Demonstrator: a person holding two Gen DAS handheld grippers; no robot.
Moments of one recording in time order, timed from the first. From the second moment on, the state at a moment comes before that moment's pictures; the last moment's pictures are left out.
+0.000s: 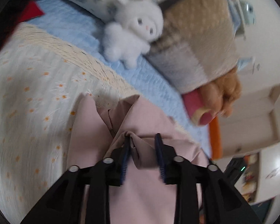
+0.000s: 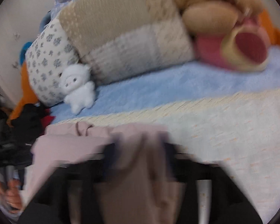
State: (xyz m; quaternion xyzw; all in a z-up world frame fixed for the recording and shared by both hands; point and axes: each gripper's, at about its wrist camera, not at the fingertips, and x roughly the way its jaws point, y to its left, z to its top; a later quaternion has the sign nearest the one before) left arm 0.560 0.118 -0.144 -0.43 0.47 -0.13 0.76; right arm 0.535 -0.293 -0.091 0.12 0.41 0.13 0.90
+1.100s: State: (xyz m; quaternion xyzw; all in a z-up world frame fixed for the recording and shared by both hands) left arm 0.553 0.004 -0.131 0.09 0.40 0.04 0.91; right arm 0.523 -0.315 -0.149 0.05 0.42 0.02 0.91
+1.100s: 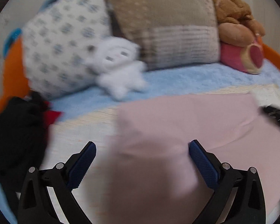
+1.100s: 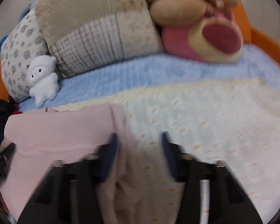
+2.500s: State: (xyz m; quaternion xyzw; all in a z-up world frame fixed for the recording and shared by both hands) left arm 0.405 0.086 -0.179 -0.45 0.49 -0.16 0.73; right arm 0.376 -0.343 -0.130 0.40 0.53 0.26 0.70
